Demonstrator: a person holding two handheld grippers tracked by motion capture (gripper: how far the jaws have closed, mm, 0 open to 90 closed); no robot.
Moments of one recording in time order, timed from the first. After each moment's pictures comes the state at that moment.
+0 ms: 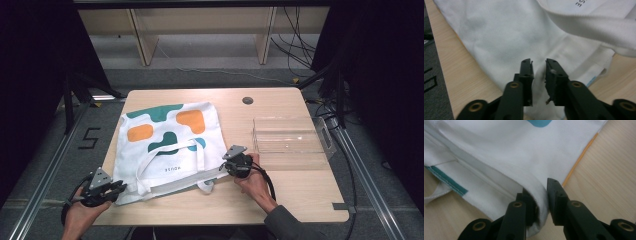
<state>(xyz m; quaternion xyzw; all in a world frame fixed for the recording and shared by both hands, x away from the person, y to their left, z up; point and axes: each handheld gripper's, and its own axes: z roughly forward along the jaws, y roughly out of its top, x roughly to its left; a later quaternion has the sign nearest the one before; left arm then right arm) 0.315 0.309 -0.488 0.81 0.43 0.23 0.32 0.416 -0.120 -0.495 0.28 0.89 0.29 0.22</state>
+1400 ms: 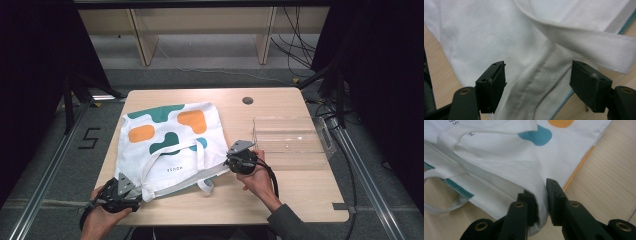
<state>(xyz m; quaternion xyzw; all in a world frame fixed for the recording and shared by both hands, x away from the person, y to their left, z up) 0.311 0.255 -0.498 0.85 0.39 0.26 0.24 0.413 -0.129 -0.470 0.30 0.87 0.33 0.18</state>
